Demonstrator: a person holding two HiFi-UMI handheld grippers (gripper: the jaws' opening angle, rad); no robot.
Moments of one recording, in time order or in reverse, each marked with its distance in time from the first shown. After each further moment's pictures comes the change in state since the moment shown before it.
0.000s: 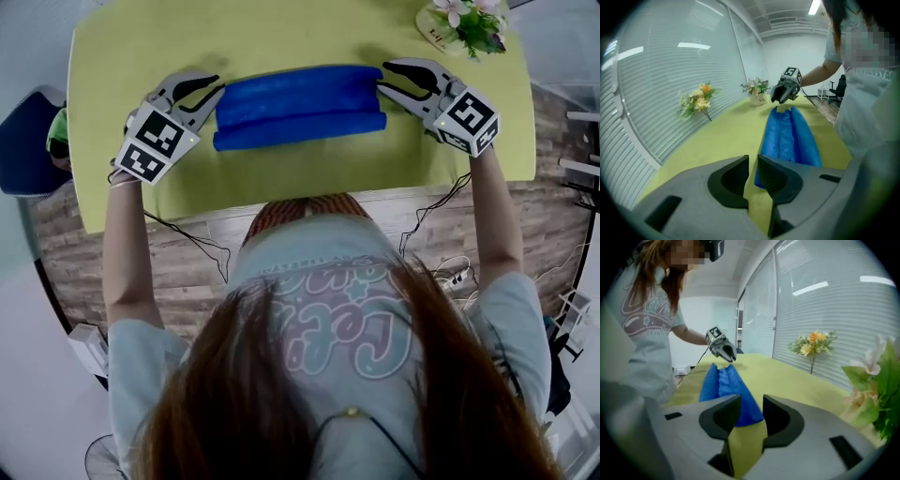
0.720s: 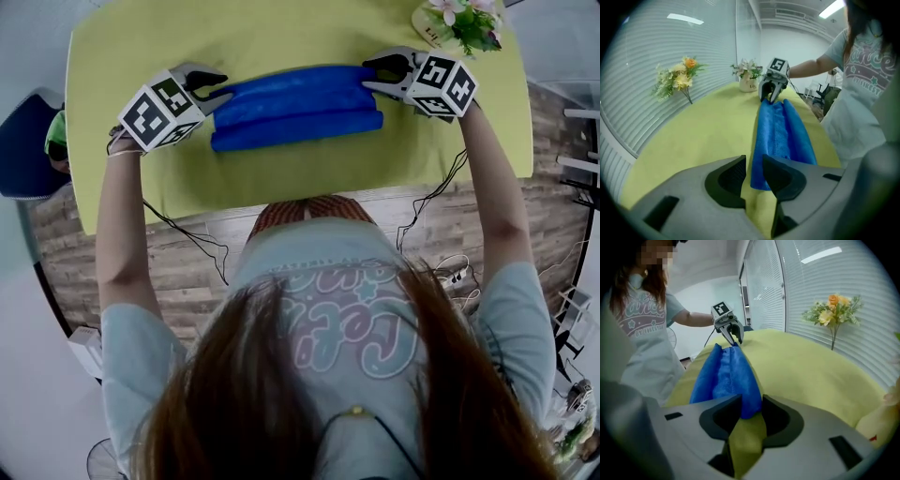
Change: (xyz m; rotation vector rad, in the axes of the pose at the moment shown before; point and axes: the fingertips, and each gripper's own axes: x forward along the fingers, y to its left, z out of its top) left arm 0.028 -0.015 -0.015 -0.041 0.167 -0.273; right arm 0.040 -0.001 -0.039 0.023 0.289 0.206
